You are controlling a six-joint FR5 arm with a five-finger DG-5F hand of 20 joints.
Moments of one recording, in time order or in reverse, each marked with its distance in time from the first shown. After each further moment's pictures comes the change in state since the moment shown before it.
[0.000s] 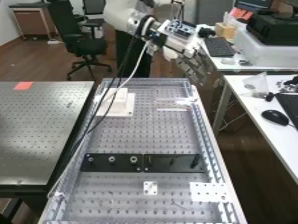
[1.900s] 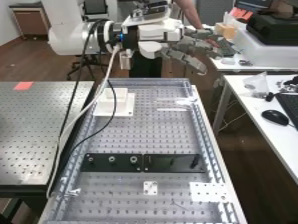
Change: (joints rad) arm -0.292 0.410 -0.659 0.761 -0.517 -0.522
